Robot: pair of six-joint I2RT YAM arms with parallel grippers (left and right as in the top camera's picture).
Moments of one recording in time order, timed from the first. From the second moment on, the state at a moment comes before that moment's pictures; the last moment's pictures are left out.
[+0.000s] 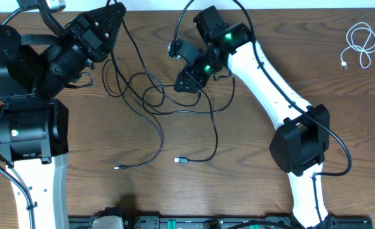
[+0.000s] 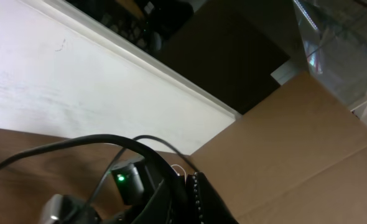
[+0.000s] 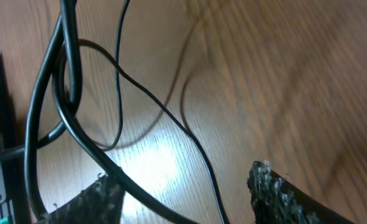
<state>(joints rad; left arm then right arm) 0.09 1.21 1.54 -0.34 0.77 -0.80 0.54 2.22 2.12 -1.10 -0.59 -0.42</state>
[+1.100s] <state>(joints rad) 0.09 1.51 1.55 -0.79 0.61 -0.55 0.06 1.63 2.08 -0.94 -0.86 -0.23</state>
